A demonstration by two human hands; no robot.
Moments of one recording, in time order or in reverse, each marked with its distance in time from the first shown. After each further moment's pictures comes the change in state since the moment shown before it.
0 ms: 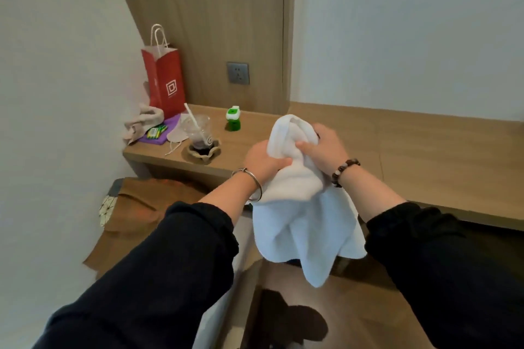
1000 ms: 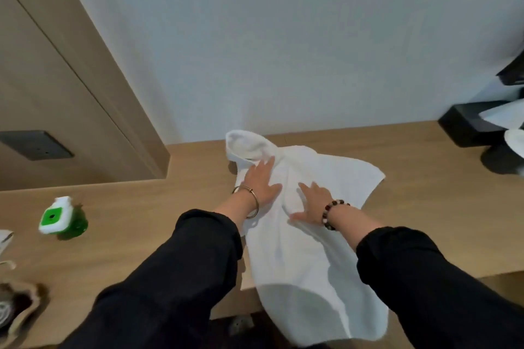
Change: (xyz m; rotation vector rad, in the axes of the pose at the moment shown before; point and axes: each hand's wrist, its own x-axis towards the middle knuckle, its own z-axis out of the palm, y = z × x) left_hand 0.383 0.014 0.281 0.566 -0.572 0.186; right_hand 0.231 0.307 -0.152 -0.707 -0.450 0.643
